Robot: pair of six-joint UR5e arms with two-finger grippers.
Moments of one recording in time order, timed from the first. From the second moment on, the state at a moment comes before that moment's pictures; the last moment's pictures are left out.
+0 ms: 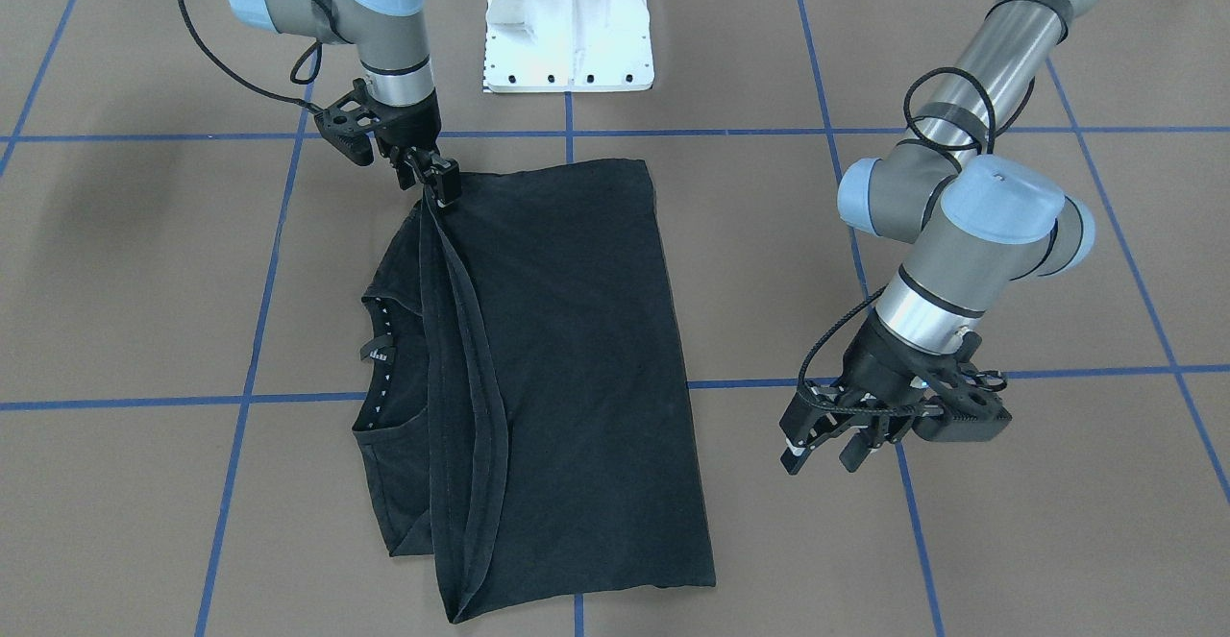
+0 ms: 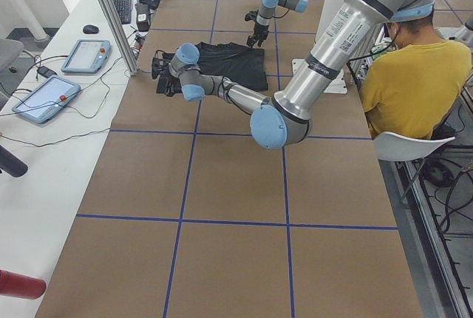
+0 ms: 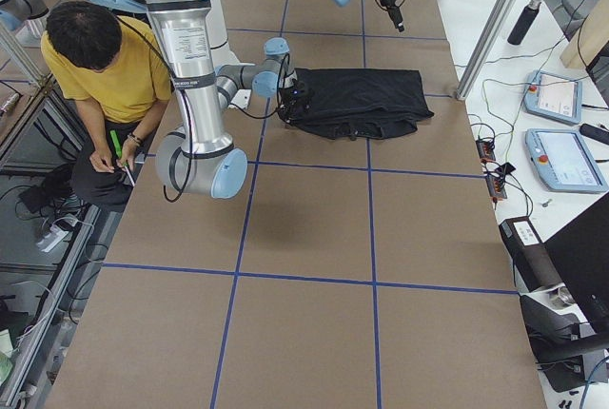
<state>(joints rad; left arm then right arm) -0.91 -2.22 -1.23 -2.46 -1.89 -1.29 0.31 -1.26 1.92 -1.49 1.55 2.15</state>
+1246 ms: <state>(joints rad) -0.91 -2.21 -1.23 -2.46 -1.88 -1.29 0.31 -1.25 1.90 -1.48 1.55 2.14</state>
